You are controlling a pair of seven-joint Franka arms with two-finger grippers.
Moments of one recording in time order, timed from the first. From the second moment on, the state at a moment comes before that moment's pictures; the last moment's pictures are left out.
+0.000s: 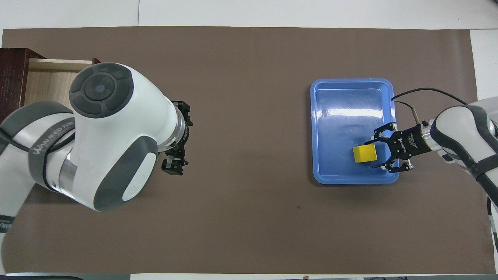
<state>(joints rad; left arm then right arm) -0.34 0.08 -0.22 -1.75 -0.05 1.79 -1.97 -0.22 0.26 0.03 -2.09 0.57 1.91 0.85</state>
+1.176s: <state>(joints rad) -0.34 0.08 -0.22 -1.79 -0.05 1.92 -2.13 0.13 0.25 0.05 -1.71 0.65 1.90 1.19</state>
